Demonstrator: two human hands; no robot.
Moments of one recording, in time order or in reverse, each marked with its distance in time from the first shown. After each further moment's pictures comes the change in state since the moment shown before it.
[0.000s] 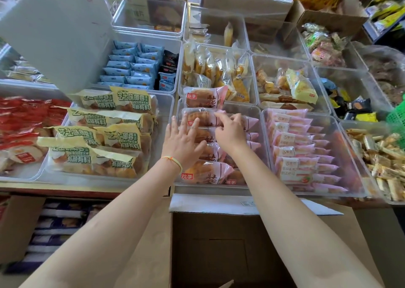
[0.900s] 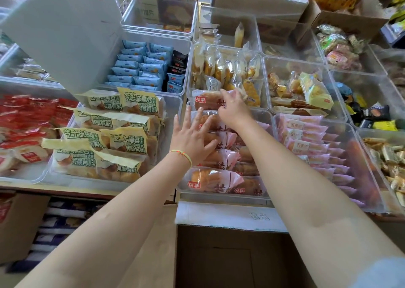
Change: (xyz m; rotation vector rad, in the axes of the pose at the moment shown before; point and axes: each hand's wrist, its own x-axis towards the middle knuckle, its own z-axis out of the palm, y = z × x) left_hand 0.028 -0.003 -0.007 0.156 0.035 0.070; right_hand 0.083 -0.023 -0.007 -0.212 -0.116 -0.031
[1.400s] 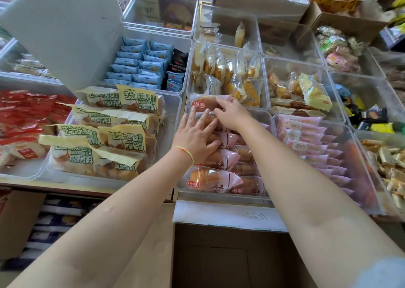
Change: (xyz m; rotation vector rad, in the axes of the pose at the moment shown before) left_hand 0.005 0.002 -0.001 -0.041 -0.015 0.101; right_hand 0.001 0.007 -0.001 -0.052 -0.168 0.015
